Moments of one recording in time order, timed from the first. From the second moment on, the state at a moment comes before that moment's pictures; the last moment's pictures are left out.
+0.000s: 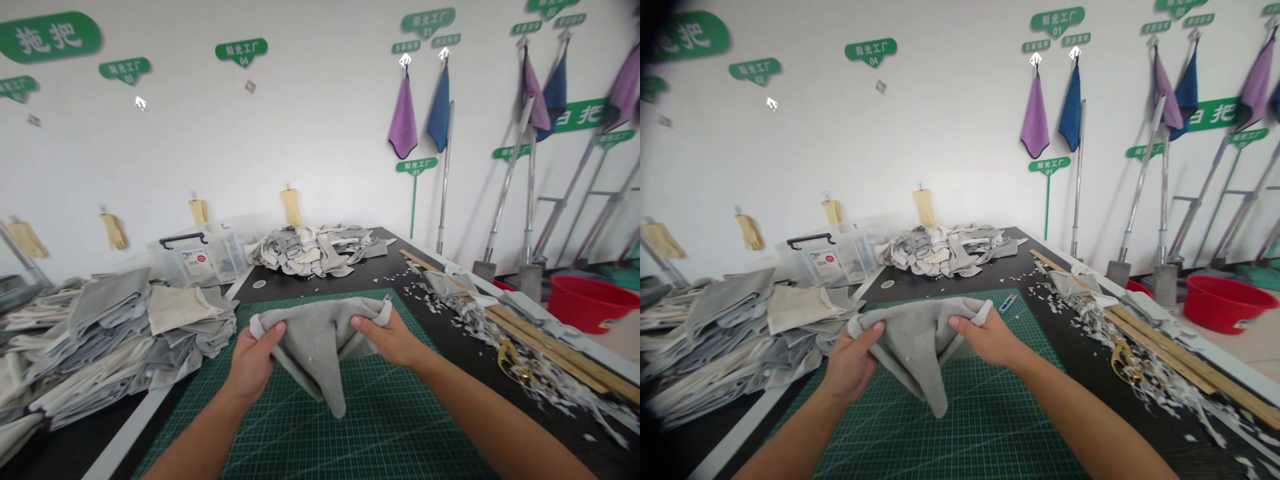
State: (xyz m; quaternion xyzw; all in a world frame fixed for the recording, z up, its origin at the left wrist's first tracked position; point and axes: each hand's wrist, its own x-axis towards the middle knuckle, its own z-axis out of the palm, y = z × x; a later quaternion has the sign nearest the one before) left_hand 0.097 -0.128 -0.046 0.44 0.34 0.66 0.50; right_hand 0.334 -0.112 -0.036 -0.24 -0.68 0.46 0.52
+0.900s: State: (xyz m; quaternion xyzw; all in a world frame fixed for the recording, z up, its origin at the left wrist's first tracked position) left_hand 0.100 -0.137 -0.036 0.48 0.27 0.79 0.26; right_hand 0.349 -0.117 -0.013 -0.29 -0.70 0.15 0.64
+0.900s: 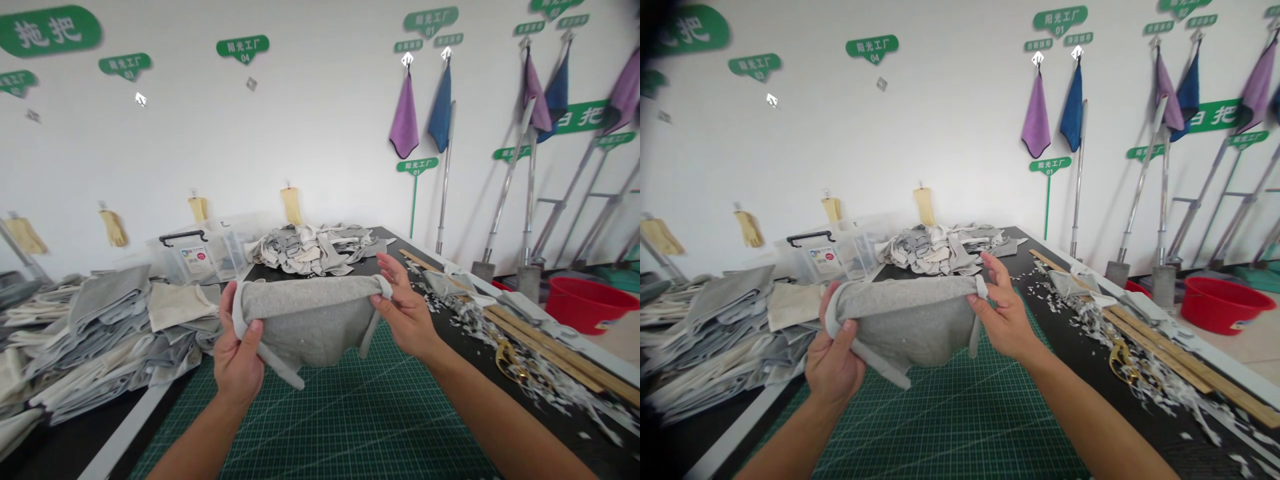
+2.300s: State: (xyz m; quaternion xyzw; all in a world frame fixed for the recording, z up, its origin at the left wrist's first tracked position) left_hand 0.076 -0.051 -0.150 0.62 0.69 0.31 0.19; right_hand 0.346 -0.054 -0.141 -0.65 -0.74 0.11 0.13
